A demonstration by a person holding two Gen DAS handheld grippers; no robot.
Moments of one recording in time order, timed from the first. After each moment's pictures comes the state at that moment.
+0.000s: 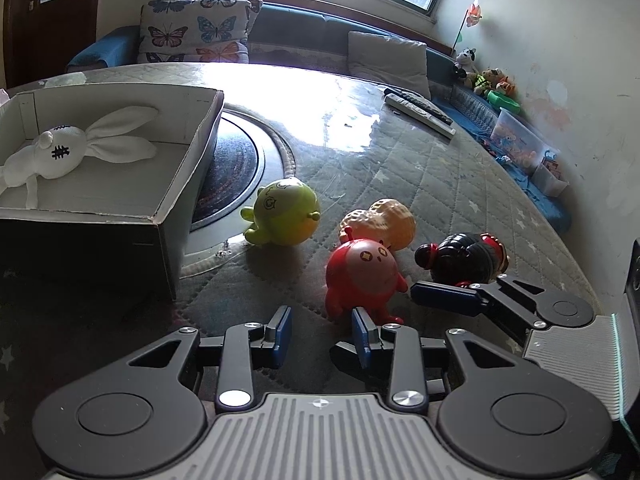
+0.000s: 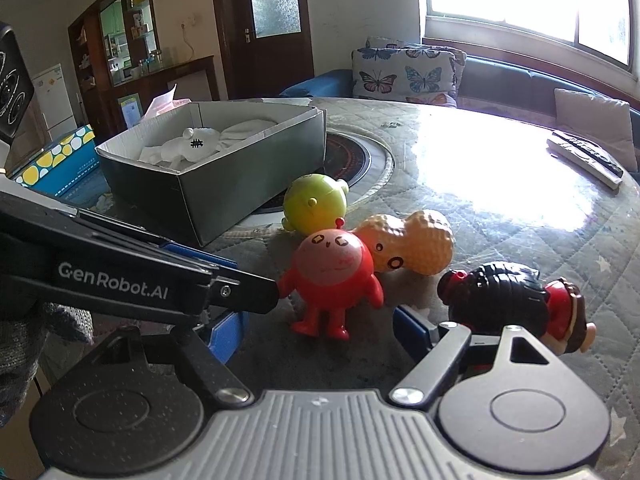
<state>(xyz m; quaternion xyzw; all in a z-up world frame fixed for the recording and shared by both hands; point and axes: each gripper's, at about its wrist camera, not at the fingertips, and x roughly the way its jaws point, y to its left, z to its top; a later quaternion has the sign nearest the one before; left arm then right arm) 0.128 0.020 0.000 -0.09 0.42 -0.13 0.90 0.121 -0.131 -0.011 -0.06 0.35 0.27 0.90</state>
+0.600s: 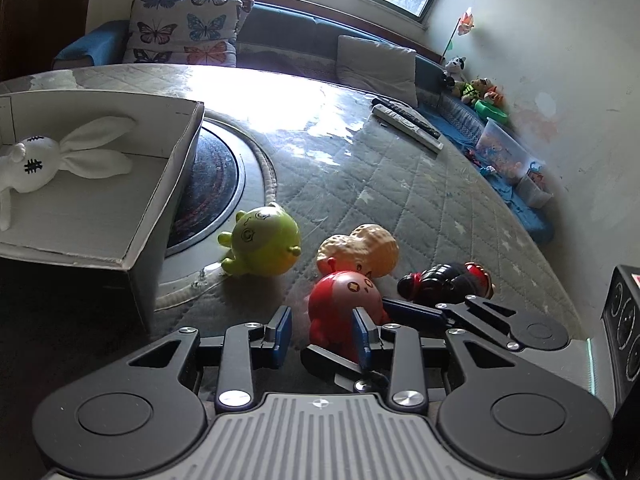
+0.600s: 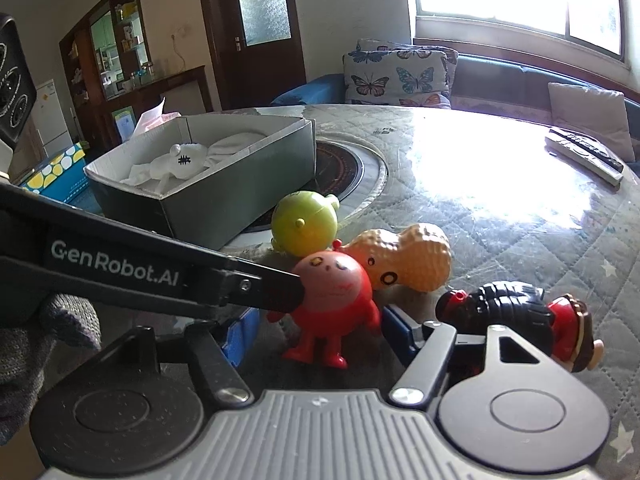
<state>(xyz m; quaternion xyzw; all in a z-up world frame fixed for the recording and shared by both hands) 0.151 0.018 0.005 -0.12 0.42 -0.15 0.89 0.138 -0.129 -0.010 -0.03 0.34 0.26 0.90</state>
